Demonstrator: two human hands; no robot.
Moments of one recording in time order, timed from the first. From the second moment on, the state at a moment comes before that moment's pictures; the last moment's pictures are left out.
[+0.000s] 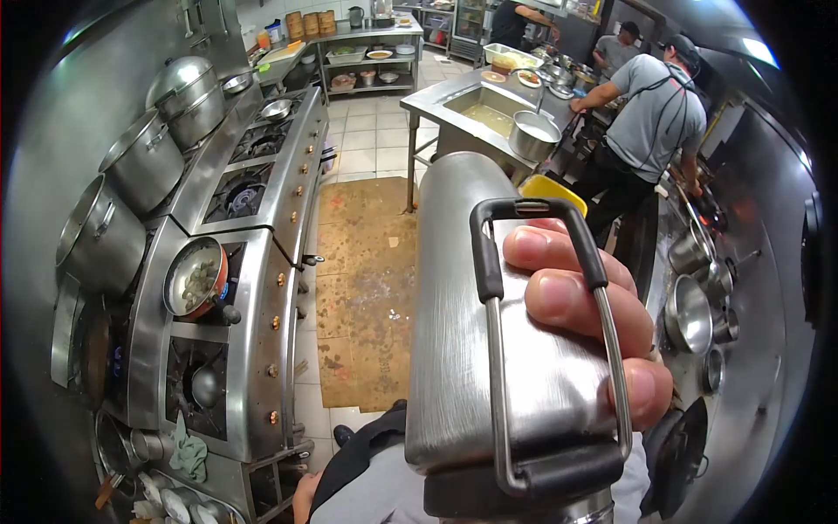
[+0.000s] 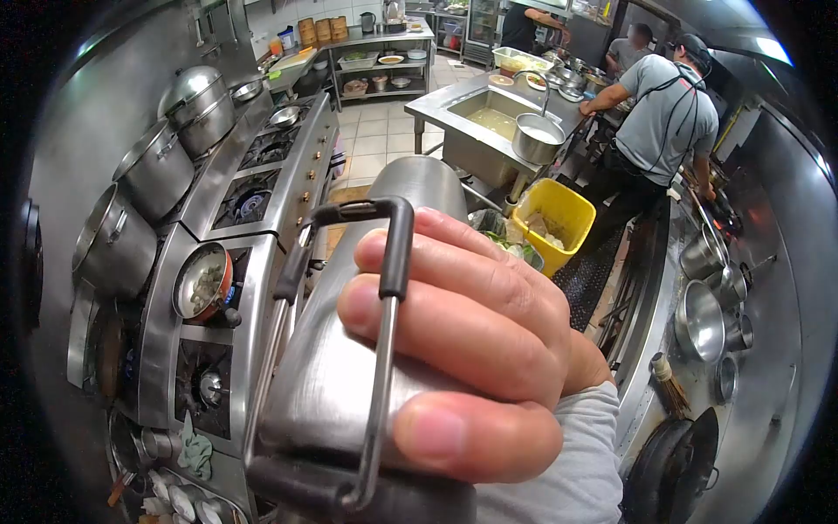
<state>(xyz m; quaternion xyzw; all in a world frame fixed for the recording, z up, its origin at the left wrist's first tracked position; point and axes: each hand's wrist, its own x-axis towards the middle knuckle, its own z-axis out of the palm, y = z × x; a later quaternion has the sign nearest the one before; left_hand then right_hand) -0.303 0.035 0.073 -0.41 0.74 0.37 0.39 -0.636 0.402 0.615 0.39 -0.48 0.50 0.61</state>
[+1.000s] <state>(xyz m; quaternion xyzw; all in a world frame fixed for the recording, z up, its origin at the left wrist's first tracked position) -0.309 0.024 0.016 -0.44 0.75 0.28 0.41 -0.627 0.415 0.632 0.38 -0.56 0.46 0.58</state>
